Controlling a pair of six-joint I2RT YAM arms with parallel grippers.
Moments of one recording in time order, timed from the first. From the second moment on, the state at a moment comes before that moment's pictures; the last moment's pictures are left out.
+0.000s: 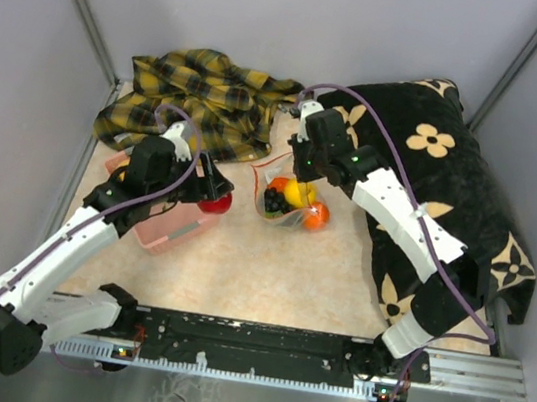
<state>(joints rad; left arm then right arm) -0.46 1.02 0.93 -0.44 0.08 -0.60 0.66 1.59 1.52 -0.64 0.04 0.12</state>
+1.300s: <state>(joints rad) -0.91 1.33 0.76 0.47 -0.49 -0.43 0.74 1.59 1.60 -0.74 0.11 0.16</state>
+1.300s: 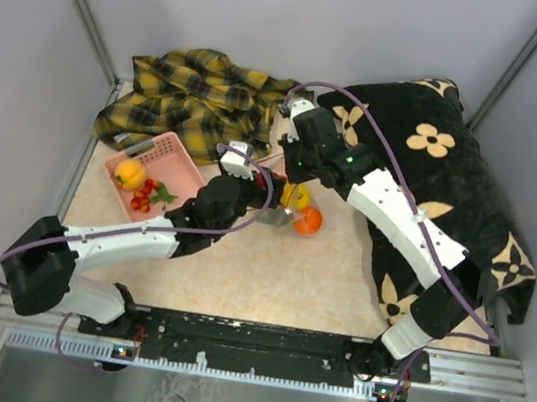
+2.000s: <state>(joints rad) -0.91 1.47 0.86 0.40 -0.84 -0.39 0.74 1.59 1.58 -0.74 0.08 0.17</state>
